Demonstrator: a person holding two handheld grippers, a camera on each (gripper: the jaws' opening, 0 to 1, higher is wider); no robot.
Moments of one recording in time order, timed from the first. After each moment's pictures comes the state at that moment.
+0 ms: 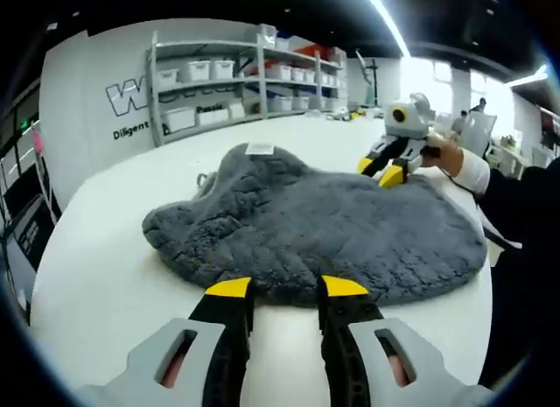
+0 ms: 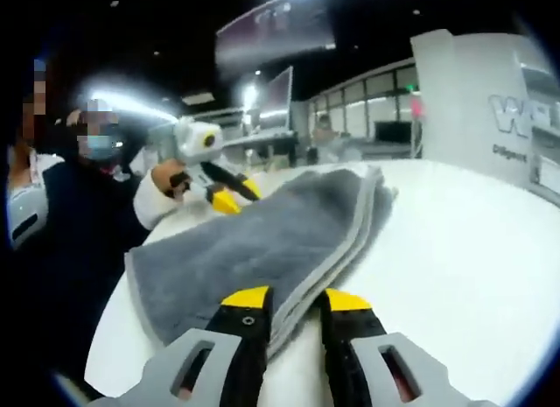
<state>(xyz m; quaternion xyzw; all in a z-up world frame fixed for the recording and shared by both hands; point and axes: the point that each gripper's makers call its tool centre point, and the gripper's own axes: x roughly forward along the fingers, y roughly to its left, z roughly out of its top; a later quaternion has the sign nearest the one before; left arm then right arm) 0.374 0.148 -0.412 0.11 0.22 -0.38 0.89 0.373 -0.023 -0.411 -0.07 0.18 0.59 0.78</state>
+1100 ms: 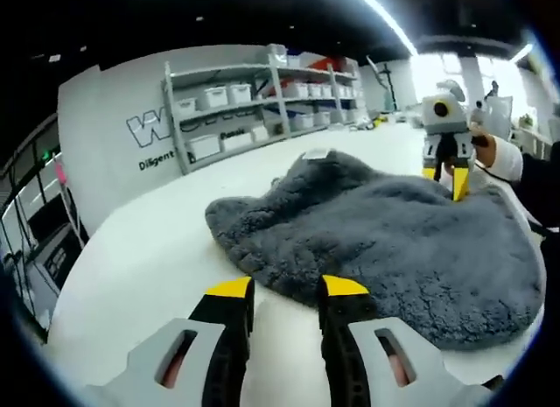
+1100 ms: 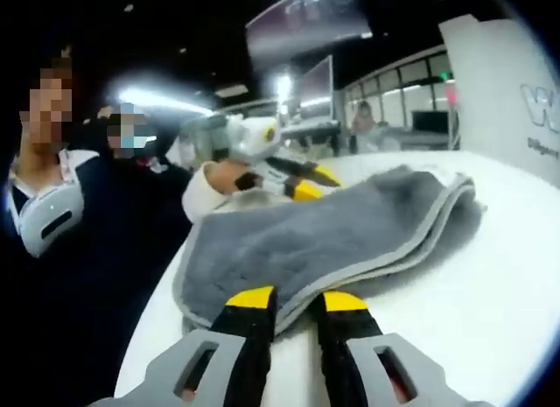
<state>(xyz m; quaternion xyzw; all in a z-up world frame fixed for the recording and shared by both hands) 0.401 0.133 -0.403 0.18 0.12 -0.32 0.92 0.328 -0.019 -0.410 -0.08 0.20 0.67 0.71</state>
